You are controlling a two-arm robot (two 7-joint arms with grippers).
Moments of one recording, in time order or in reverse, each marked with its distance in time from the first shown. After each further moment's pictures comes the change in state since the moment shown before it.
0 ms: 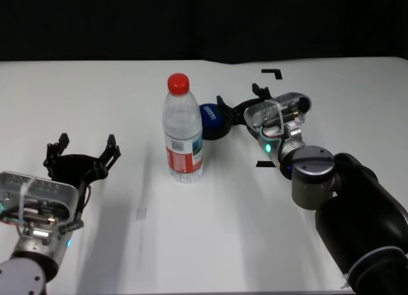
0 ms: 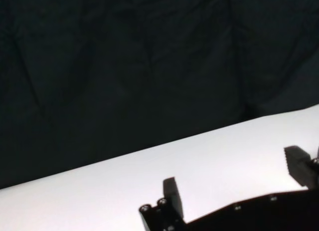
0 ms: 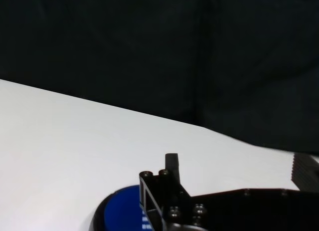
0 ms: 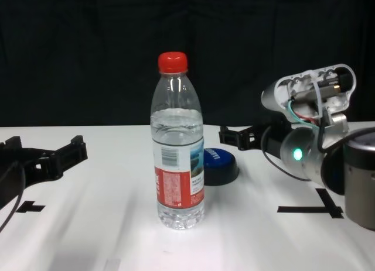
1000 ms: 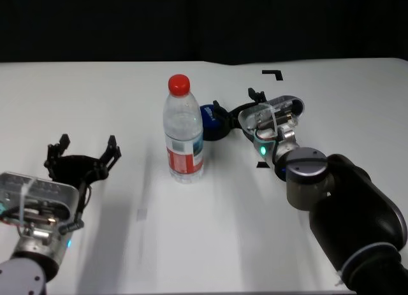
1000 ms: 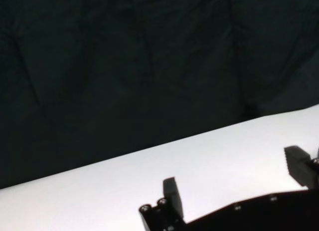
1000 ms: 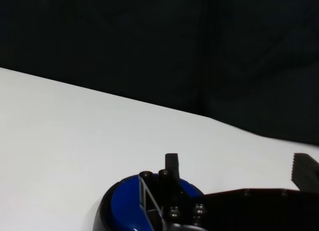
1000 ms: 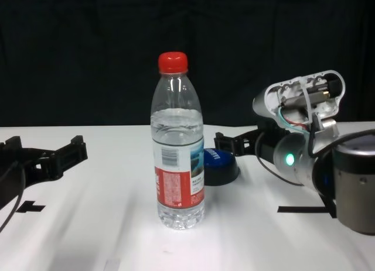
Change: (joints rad) left arm 0.000 0.000 0.000 0.000 0.000 0.000 0.000; right arm 0.030 -0.016 -0.005 0.070 -0.015 -0.008 -0.011
